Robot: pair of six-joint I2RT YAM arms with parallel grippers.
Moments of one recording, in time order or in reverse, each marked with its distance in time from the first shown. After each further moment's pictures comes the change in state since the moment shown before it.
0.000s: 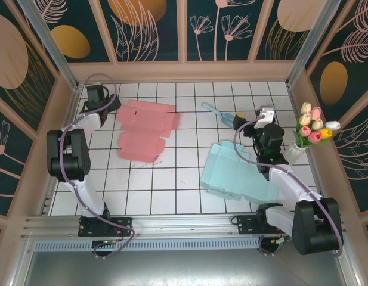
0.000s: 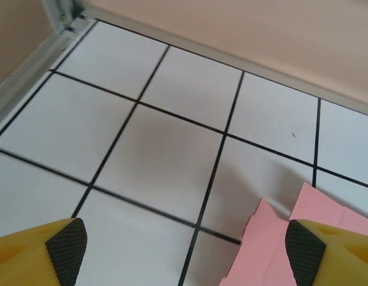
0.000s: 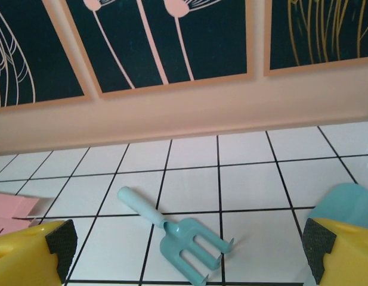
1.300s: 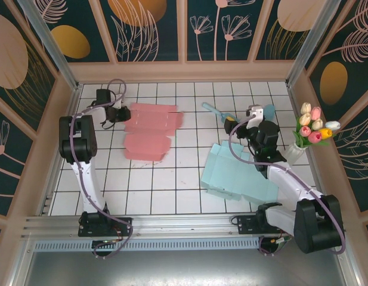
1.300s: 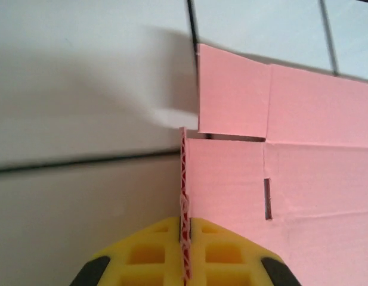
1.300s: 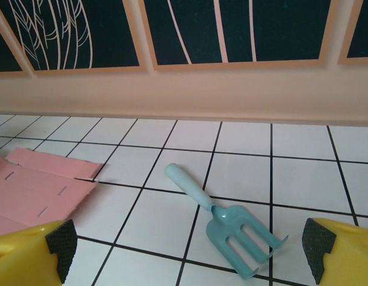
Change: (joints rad) left arm -0.010 0.212 0.053 -0.145 0.544 0.169; right arm 0.062 0.016 0.057 -0.076 -0.135 -0.051
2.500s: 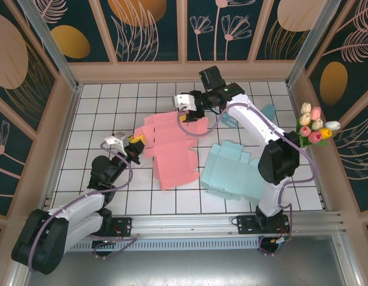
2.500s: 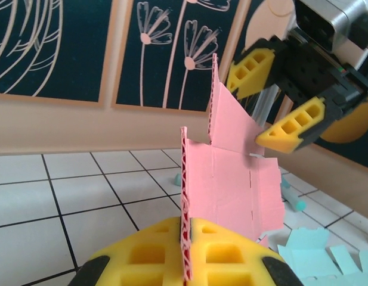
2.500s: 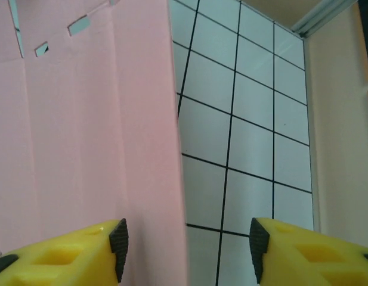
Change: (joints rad) left arm -0.415 -1.125 -1.203 1.127 -0.179 -0.183; right arm 0.327 0.751 1.259 -1.189 -0.443 -1.346
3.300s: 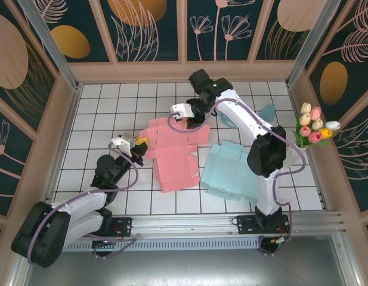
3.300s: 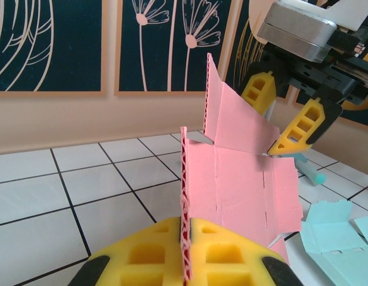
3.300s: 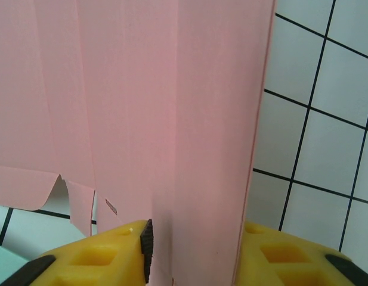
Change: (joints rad) left arm -0.044 0.062 0.004 -0.004 -0.056 0.106; right arm 0.045 0.147 0.191 -0.356 0.214 -0.072
